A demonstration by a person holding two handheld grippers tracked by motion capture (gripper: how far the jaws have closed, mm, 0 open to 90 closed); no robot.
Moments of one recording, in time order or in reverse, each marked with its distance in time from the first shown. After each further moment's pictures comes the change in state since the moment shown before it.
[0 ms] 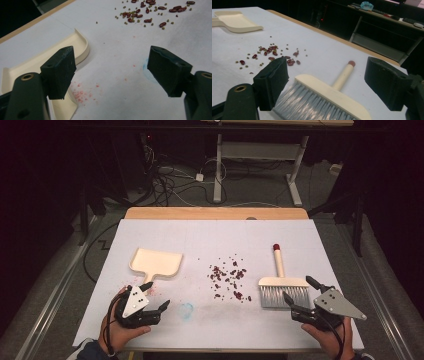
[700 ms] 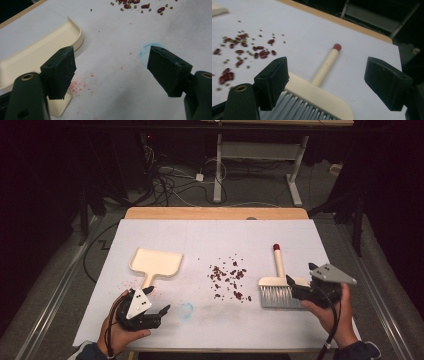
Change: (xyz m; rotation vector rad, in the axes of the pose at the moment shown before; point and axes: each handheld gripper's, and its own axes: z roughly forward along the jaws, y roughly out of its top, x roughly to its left) left arm -0.005 -0.006 0.003 0.062 -0.019 0.021; right arm -0.034 0.022 0.044 0.237 -0.069 0.069
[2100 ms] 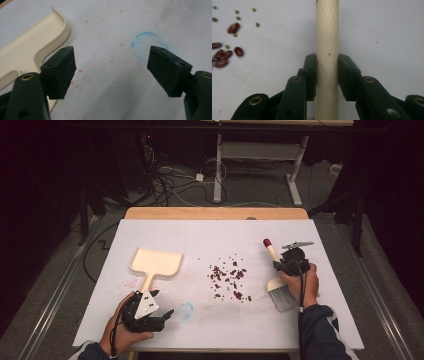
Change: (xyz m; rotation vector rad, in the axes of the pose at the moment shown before) left arm -0.006 0.000 0.010 0.072 -0.042 0.034; right arm -0.011 0.013 0.118 0.330 0.075 0.153
